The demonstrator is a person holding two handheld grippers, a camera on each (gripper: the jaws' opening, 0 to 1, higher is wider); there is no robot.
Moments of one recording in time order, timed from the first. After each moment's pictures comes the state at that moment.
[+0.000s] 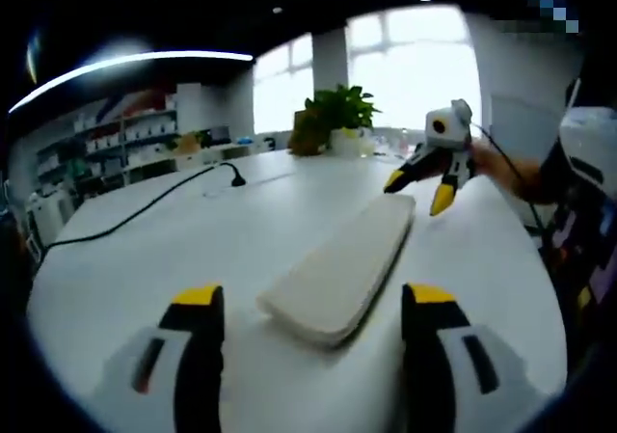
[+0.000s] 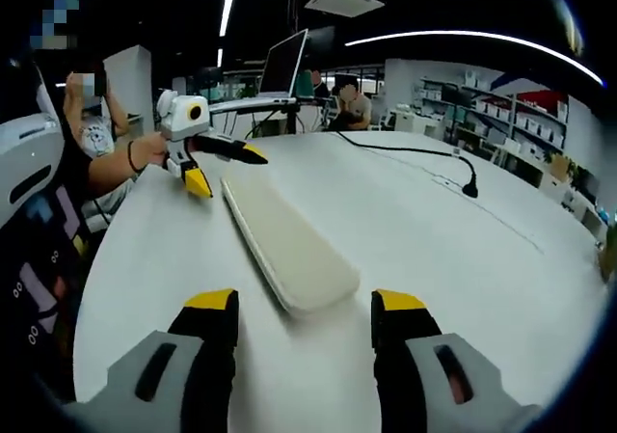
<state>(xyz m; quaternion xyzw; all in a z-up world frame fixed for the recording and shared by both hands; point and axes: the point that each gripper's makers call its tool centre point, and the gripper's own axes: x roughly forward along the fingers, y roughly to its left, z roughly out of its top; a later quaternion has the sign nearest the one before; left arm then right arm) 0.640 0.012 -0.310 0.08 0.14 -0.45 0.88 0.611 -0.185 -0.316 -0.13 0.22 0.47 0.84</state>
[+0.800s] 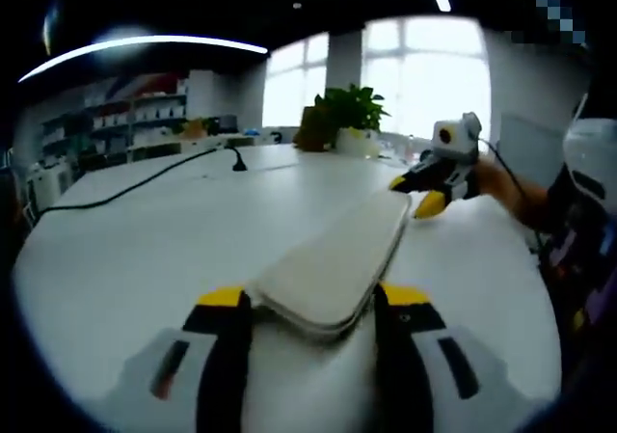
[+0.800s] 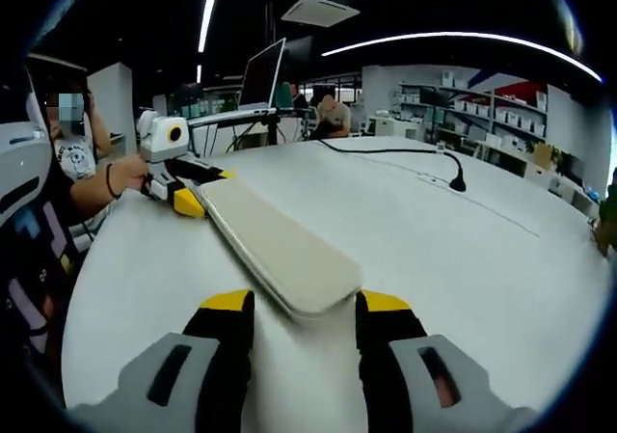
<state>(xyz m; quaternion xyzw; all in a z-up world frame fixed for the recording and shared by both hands) 0.635 0.009 -0.324 0.03 0.16 -0.43 0.89 0.626 -0.178 -0.324 -0.11 0.21 0.44 0.87</state>
